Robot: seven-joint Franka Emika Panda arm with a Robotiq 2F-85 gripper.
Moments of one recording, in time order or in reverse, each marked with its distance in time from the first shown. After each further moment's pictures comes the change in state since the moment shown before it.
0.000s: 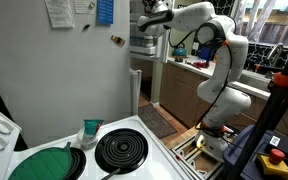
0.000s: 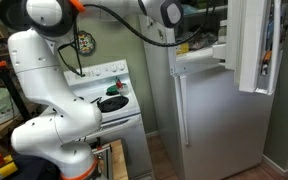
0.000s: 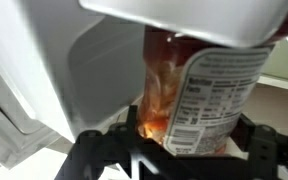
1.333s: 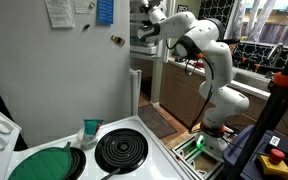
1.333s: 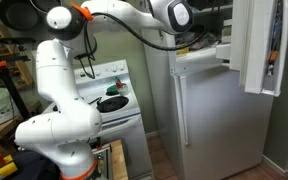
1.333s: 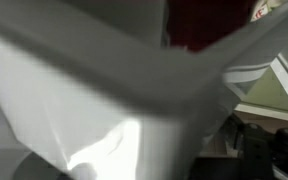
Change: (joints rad) arm -0.257 -0.336 -0.013 0.008 -0.049 -0.219 0.480
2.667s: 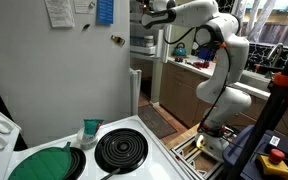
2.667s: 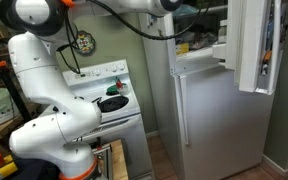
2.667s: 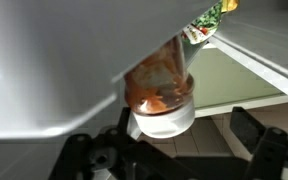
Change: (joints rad) arm 0.443 0.254 -0.296 0.042 -0.221 -0.307 0.202
